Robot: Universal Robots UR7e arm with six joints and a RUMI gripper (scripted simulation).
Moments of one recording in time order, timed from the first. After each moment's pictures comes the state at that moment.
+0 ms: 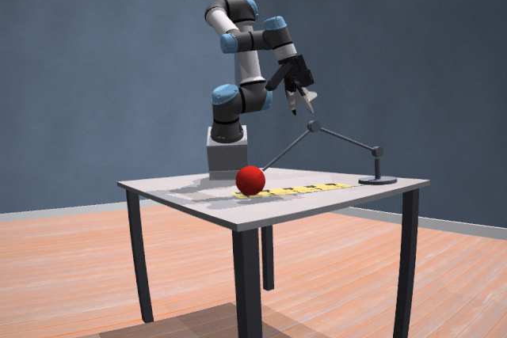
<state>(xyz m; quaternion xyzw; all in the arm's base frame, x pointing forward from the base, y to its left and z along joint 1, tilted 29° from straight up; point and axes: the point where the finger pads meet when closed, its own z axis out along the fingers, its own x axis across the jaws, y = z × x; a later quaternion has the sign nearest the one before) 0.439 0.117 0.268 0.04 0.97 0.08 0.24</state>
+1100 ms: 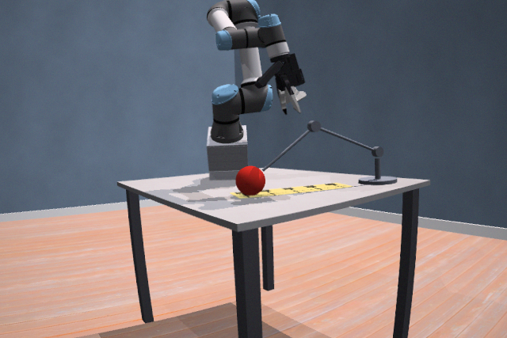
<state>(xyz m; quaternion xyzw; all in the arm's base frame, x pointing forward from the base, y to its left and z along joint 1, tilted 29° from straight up) 0.431 0.076 0.276 0.08 0.97 0.05 0.24</state>
